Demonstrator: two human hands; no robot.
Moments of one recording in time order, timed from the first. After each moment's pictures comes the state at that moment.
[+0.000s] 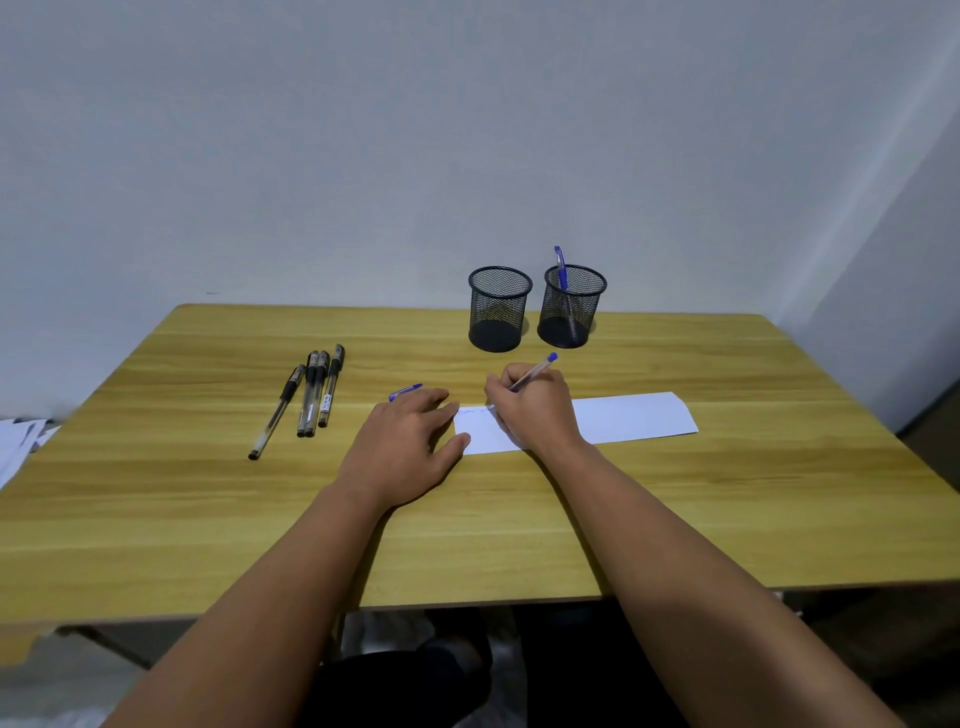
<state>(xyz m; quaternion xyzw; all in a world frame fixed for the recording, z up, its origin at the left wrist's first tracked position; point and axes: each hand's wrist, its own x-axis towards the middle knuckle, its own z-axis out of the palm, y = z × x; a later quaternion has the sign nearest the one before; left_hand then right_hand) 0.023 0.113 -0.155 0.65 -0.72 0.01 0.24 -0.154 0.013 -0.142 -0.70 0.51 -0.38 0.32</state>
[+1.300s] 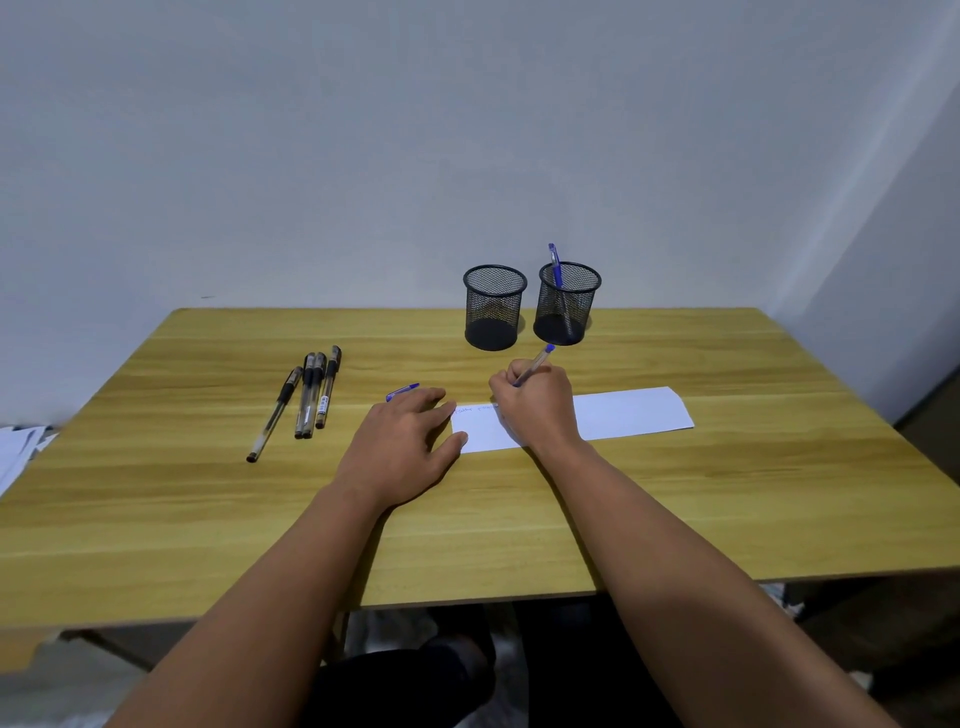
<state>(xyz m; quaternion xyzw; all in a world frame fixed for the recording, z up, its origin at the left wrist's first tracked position) 0.022 0.113 -0.154 0.65 -0.72 0.01 0.24 -0.156 0.015 -0.140 -0.68 0.51 -0.42 0.30</state>
